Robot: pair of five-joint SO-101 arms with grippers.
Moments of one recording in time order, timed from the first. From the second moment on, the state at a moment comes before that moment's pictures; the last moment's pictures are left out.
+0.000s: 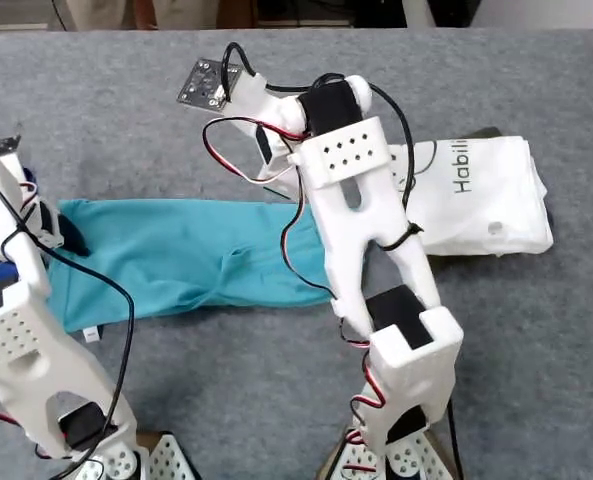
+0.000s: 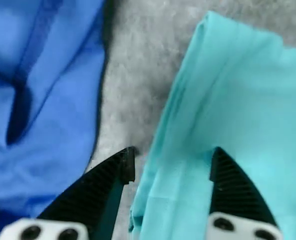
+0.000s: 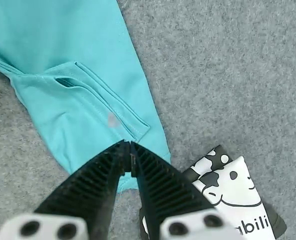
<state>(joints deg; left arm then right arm) -35.3 32.5 -11.3 77.1 -24.3 -26.5 18.9 -39.3 101.2 34.9</state>
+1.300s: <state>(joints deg) -21.6 34.9 -32.5 100.0 -25.4 -22.1 -5.0 -38.5 101.2 34.9</state>
